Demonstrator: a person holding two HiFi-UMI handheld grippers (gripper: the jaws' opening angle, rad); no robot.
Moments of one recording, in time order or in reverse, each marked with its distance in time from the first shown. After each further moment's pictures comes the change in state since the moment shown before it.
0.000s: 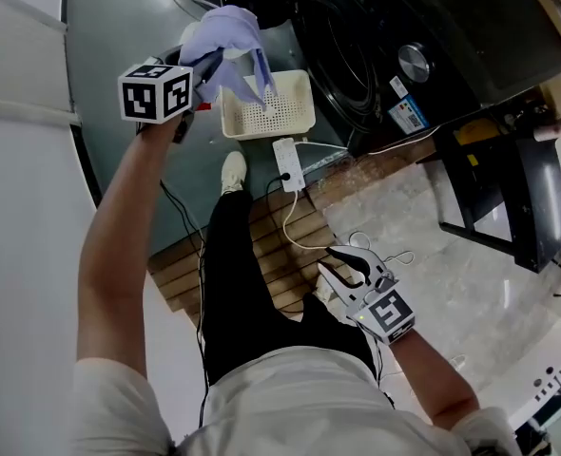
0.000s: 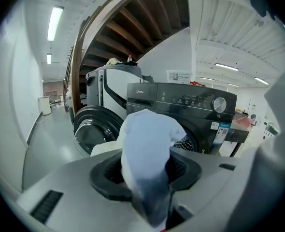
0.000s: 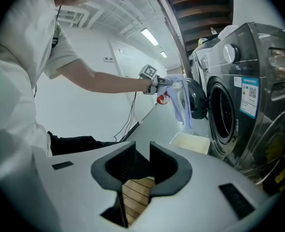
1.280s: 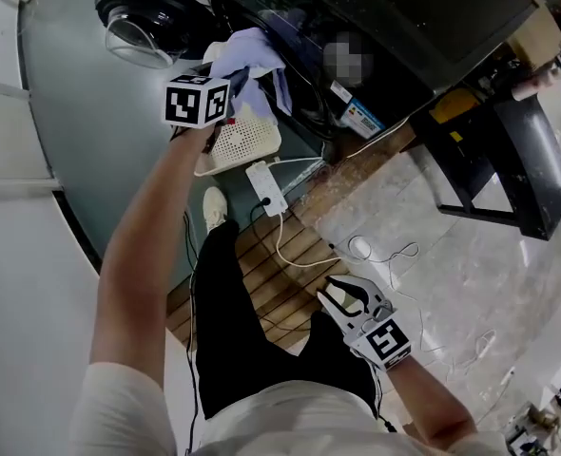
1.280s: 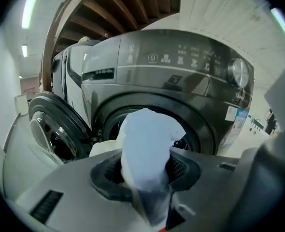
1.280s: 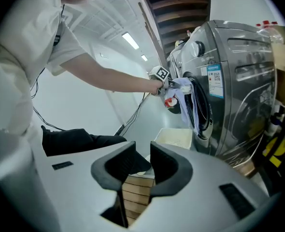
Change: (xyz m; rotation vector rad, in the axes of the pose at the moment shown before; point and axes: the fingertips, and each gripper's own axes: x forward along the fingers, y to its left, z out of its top) left arm 0.179 -0.109 -0.015 0.091 0.108 -0.171; right arm -0.023 -0.033 -0.045 0.146 -0.032 -0.190
